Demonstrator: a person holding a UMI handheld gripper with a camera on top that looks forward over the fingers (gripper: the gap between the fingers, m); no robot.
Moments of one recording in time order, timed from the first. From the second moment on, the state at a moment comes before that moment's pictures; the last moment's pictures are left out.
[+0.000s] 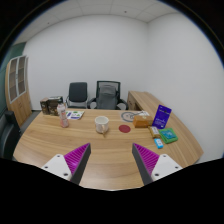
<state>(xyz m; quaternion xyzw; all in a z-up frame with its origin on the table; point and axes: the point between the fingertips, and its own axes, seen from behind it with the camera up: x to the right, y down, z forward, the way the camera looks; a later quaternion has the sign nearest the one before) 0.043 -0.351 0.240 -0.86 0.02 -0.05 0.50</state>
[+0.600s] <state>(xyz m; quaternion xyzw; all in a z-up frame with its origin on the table) -0.171 -0.249 0.143 -0.89 0.02 -0.04 0.46</state>
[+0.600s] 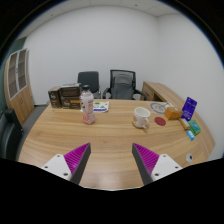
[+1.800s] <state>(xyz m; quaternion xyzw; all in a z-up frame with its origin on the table) -0.278 0.038 0.108 -0.81 0.01 0.04 0.59</state>
